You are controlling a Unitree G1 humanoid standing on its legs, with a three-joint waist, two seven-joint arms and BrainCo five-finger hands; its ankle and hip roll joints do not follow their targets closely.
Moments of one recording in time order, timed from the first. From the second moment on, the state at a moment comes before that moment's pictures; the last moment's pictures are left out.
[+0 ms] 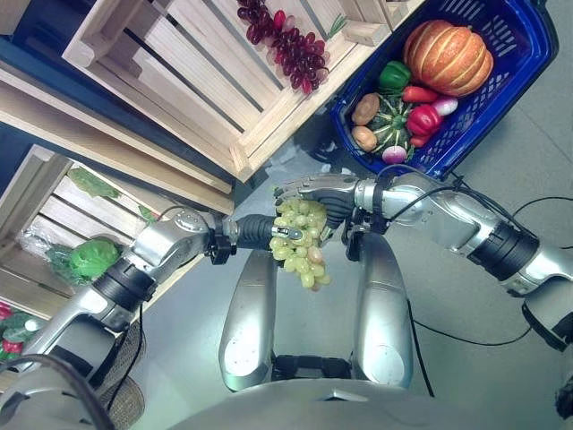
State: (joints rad) left arm -0.51 0.70 -0.60 0.05 -0.70 0.55 -0.70; right arm -0.82 -0.84 0.90 0.00 -0.18 -0.18 0.43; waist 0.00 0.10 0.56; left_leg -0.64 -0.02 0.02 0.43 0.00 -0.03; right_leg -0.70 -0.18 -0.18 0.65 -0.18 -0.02
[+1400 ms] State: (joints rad) left arm -0.56 0.74 -0.66 0.00 -0.70 0.48 -0.66; right arm -0.95 -0.93 1.01 -0.14 -0.79 -0.28 0.37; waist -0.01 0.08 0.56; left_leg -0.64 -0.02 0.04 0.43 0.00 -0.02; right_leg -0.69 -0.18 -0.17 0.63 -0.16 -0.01
